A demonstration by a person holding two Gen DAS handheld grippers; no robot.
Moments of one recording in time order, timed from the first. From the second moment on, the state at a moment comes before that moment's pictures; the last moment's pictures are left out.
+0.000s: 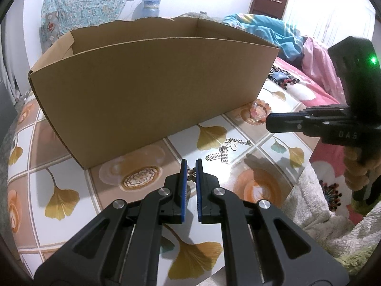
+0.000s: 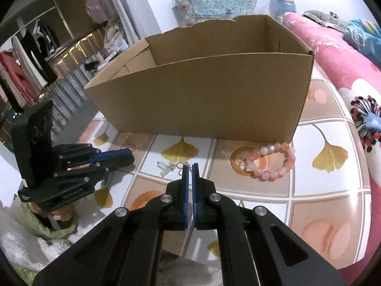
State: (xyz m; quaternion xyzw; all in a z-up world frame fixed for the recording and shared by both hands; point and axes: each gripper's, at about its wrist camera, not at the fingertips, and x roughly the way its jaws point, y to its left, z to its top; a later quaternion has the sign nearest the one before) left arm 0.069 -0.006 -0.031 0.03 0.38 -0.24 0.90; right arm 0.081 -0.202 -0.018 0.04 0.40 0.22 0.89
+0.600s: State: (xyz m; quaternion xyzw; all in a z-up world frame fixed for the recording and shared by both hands) left arm 0.070 -0.006 -0.030 0.02 0.37 -0.24 0.90; right arm 0.094 -0.172 -0.032 -0.08 0.43 0.24 0.87
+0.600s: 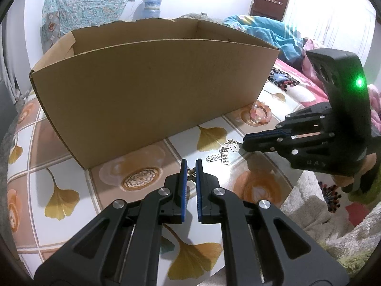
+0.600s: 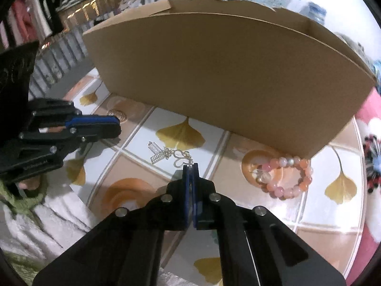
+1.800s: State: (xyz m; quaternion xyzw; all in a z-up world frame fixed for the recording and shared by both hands) left arm 0.070 0.007 -0.033 0.00 0.37 -0.24 0.90; right arm 0.120 -0.187 -0.027 -0.05 0.44 0.19 0.87
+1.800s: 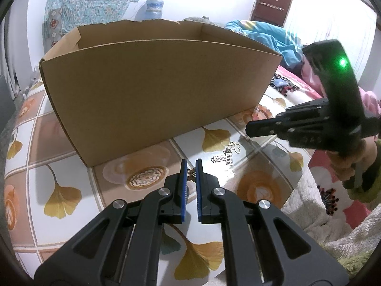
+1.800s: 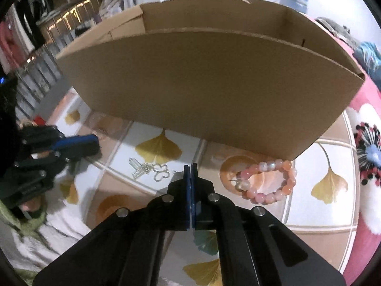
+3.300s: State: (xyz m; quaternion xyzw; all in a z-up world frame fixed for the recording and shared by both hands) left arm 0.160 -0.016 0.106 0.01 0.33 -0.27 0.90; right arm 0.111 -0.254 0.079 0.05 0.30 0.33 0.89
